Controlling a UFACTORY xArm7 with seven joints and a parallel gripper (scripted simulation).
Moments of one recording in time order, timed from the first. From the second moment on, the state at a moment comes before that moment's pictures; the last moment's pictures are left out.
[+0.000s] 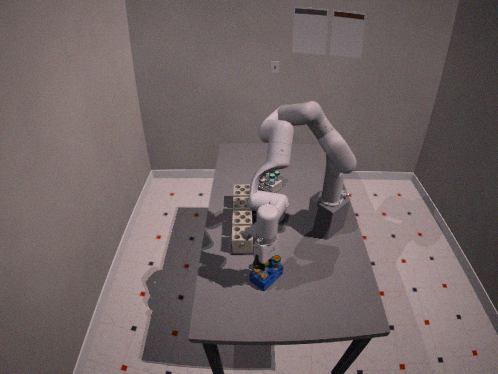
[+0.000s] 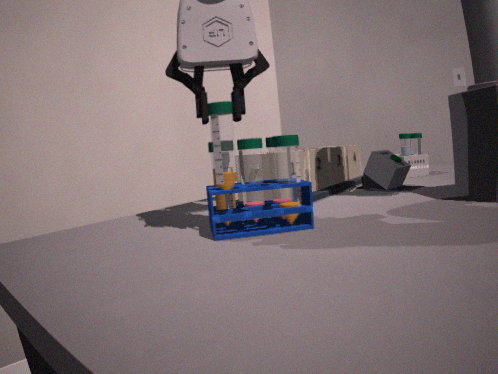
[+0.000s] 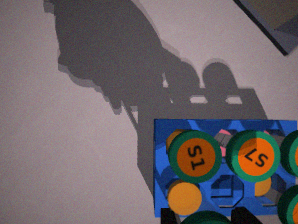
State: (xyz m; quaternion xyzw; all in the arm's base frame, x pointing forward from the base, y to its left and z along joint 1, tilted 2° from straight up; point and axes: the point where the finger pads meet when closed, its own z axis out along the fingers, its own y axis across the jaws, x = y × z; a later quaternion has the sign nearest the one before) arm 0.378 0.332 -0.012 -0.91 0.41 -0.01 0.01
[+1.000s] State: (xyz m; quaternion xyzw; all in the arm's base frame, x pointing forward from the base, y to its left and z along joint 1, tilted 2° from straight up) arm 0.376 0.331 0.041 -0.91 0.41 -0.01 0.01
